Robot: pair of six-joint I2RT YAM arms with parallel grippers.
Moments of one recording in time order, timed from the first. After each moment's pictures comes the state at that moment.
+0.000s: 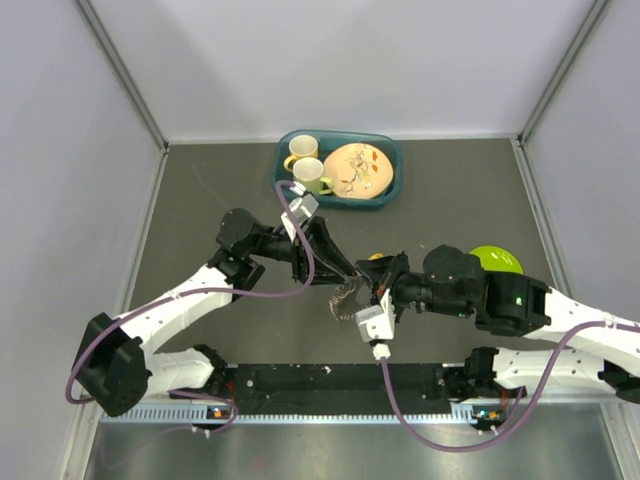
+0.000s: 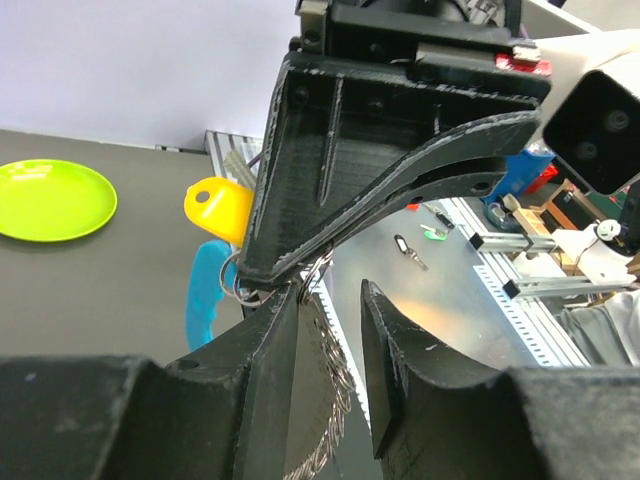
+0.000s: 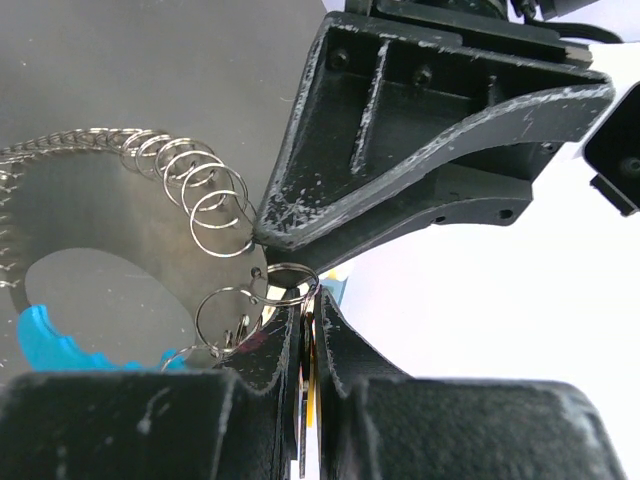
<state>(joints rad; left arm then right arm) -0.67 1.19 0.78 0.74 1.20 -0.68 1.27 0.89 1.09 -0.57 0.07 -1.26</state>
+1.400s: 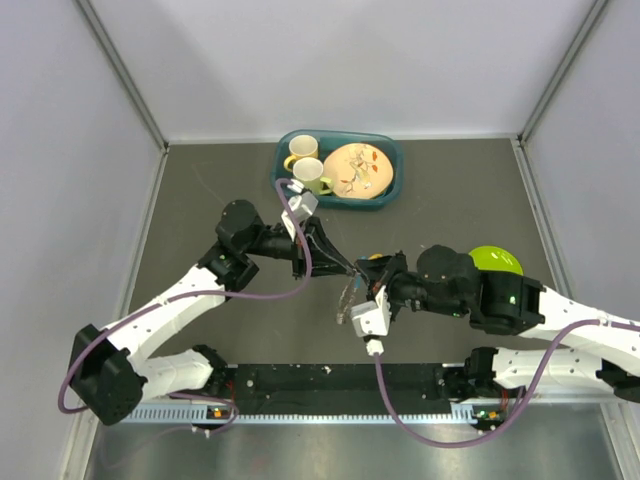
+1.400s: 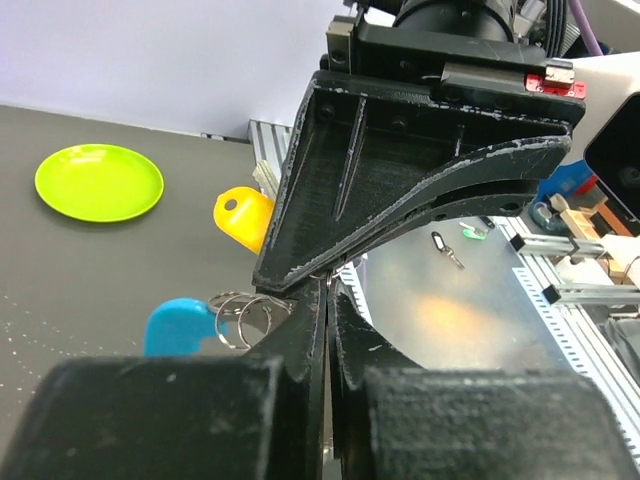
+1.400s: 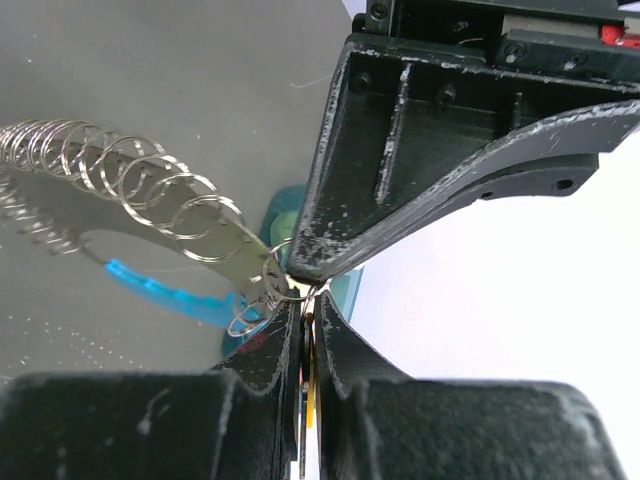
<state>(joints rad) -0.66 1.13 0.85 0.44 1.13 -0.45 1.27 0.91 1.09 -0.57 0.10 -1.22</state>
